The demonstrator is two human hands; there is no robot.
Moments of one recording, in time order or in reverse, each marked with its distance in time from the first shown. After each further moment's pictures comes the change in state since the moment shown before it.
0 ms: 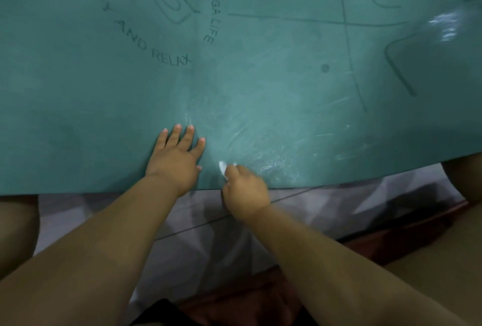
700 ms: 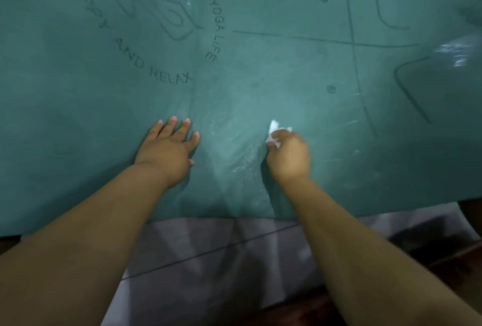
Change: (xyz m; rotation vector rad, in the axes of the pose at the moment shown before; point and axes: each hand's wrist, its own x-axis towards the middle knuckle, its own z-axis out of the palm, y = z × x) left_hand 0.045 -0.028 -0.031 0.003 -0.009 -0.026; right_hand 0.099 0.067 -0.046 0.044 0.208 0.284
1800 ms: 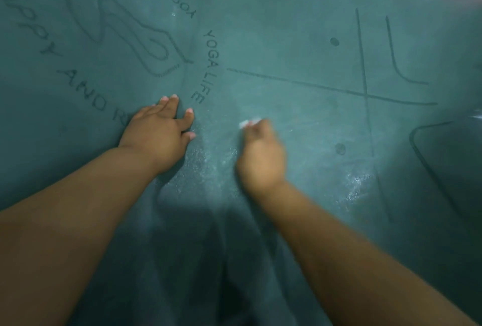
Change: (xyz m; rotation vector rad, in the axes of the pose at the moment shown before) left_hand 0.125 -0.024 -0.057 -0.269 0.289 -0.076; right_hand 0.111 -0.045 0.029 -0.112 0.085 -0.408
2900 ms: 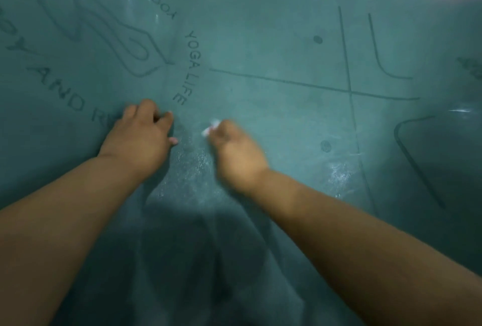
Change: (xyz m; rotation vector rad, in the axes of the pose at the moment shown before) left_hand -0.012 0.013 -0.008 -0.048 0.057 -0.073; right_hand 0.011 0.000 -0.015 0.241 -0.285 -0.100
